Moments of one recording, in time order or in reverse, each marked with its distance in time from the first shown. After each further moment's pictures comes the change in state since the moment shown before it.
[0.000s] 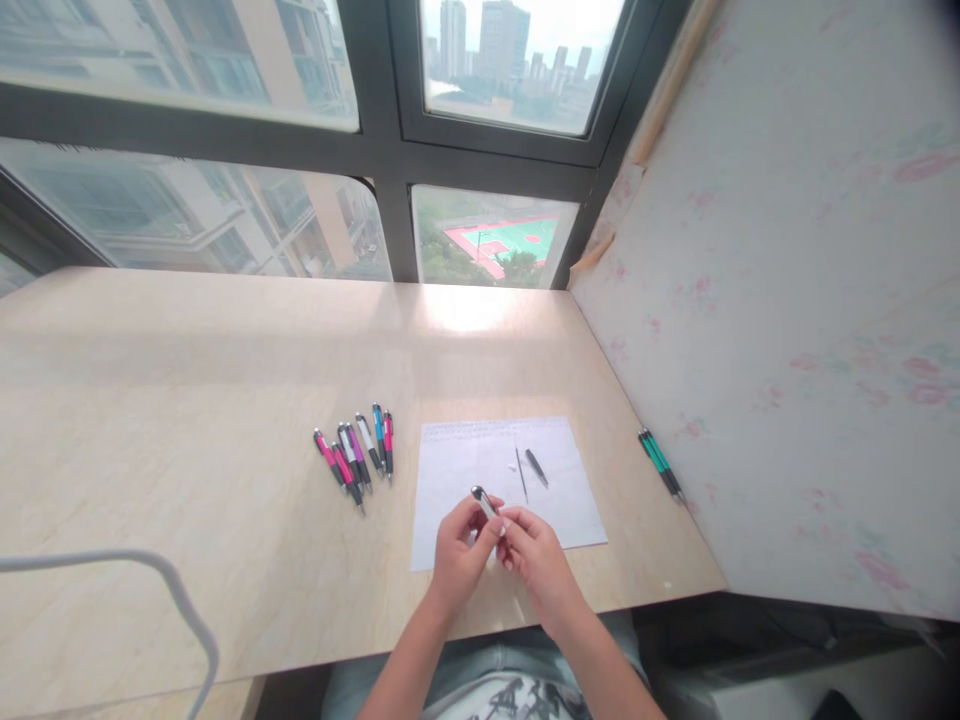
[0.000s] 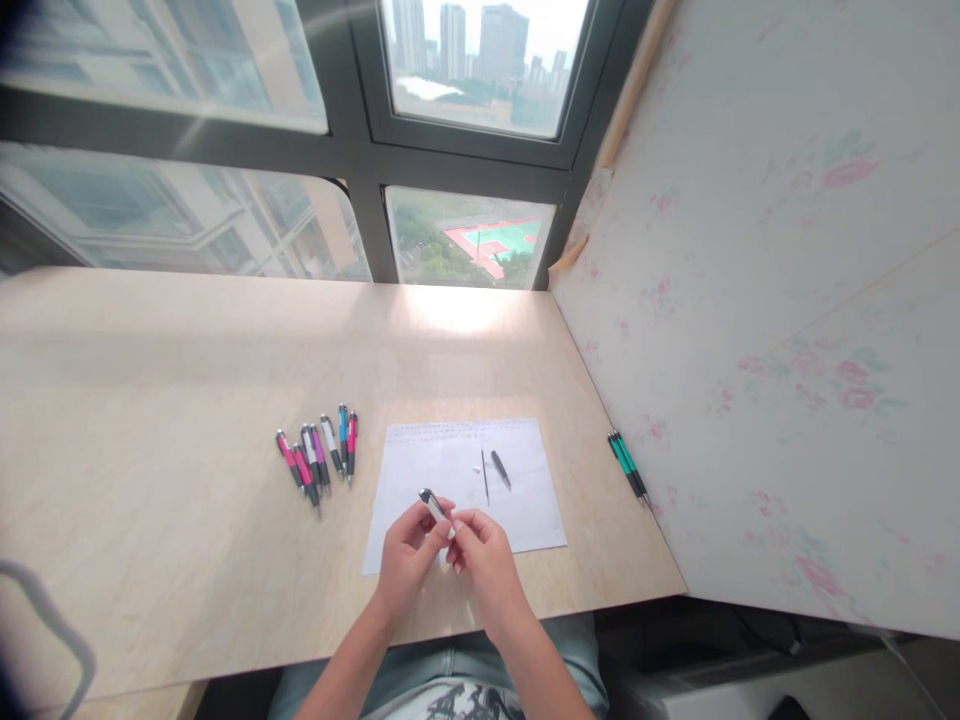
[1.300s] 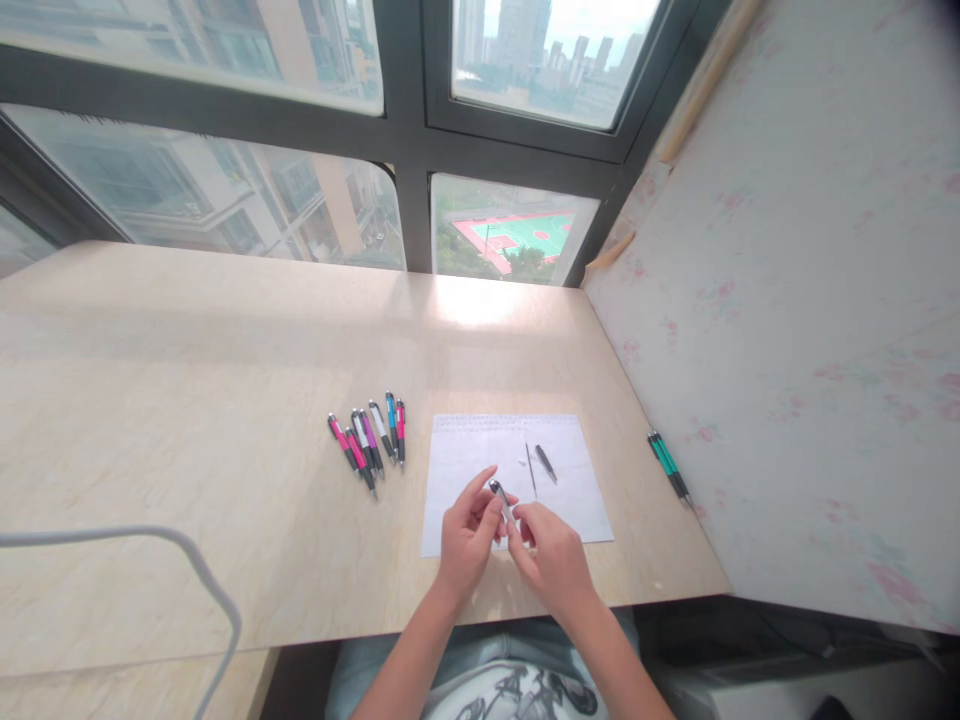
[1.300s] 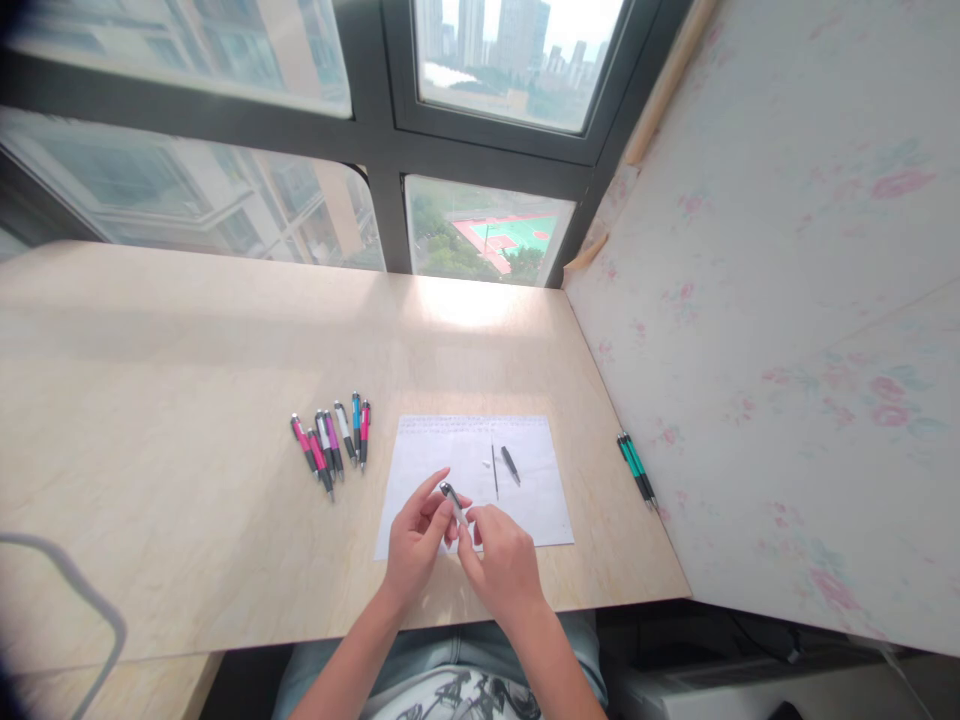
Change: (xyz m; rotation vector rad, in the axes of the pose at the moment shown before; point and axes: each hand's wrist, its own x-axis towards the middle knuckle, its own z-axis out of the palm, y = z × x) left_hand -0.001 0.002 0.003 -0.204 0.054 -0.023; right_hand -0.006 0.000 -0.020 -1.205 0.031 -0.617
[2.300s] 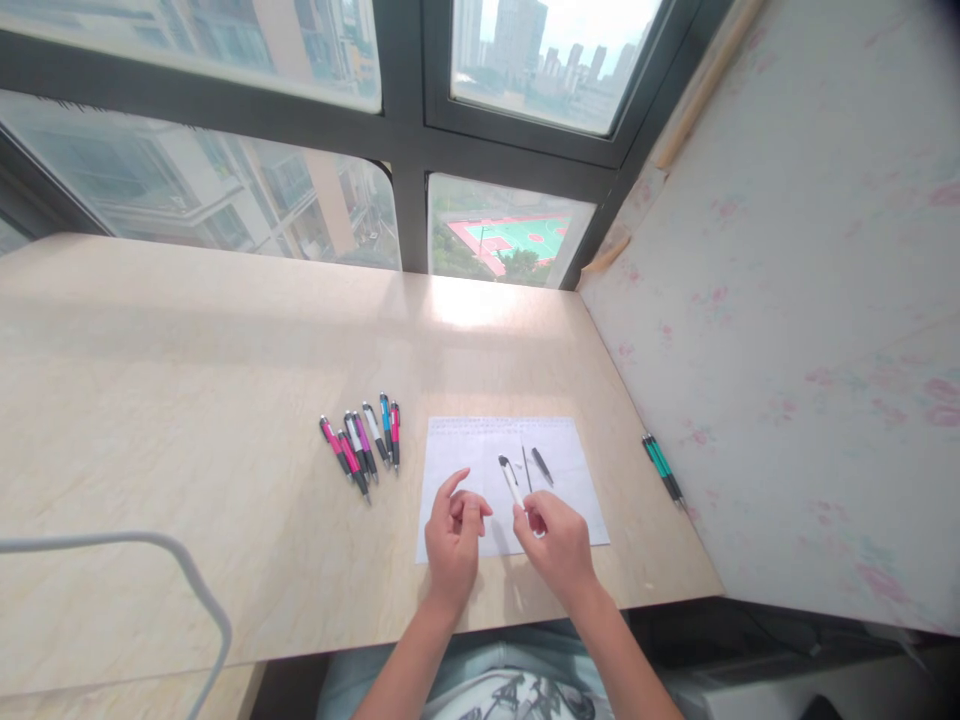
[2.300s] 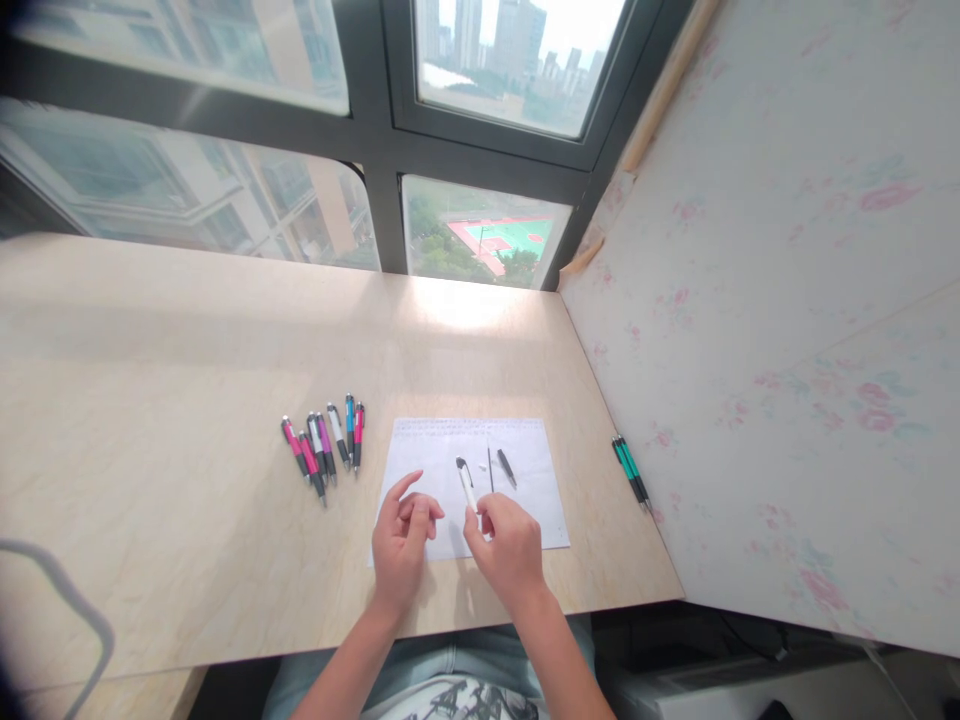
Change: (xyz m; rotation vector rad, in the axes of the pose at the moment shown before) left_hand -0.001 -0.003 -0.002 0.103 0.217 0.112; right_hand 0.017 0.009 -0.006 -0.186 0.124 0.014
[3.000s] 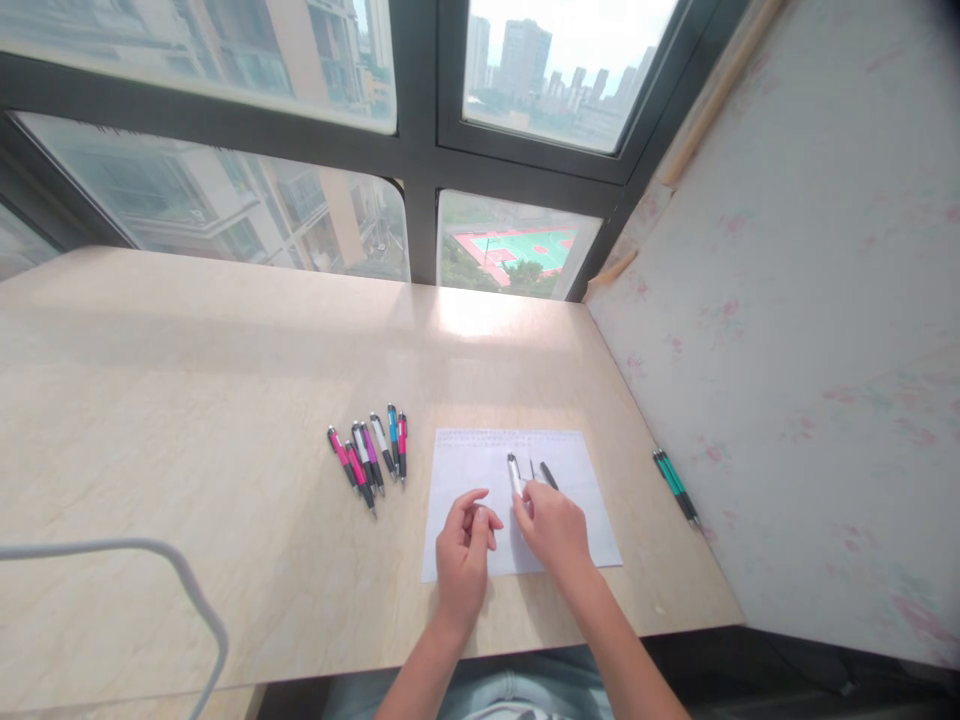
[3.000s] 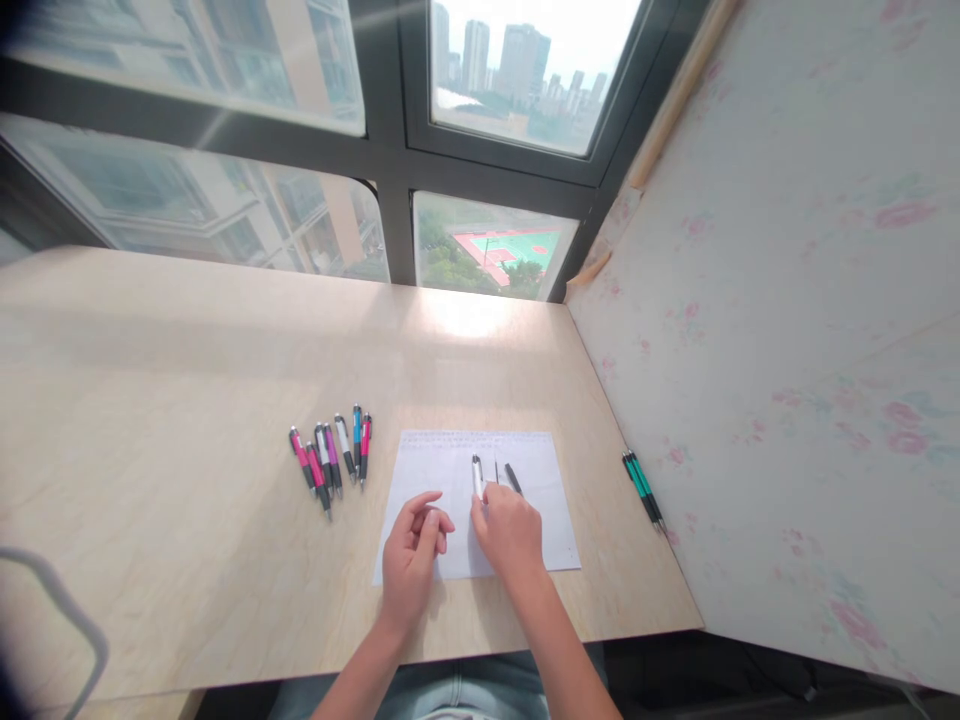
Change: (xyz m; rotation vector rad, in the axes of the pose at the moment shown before) left_hand 0.003 -0.002 0.001 0.043 0.005 -0.070; right_hand 0.035 0.005 0.019 -0.317 -0.110 0.074
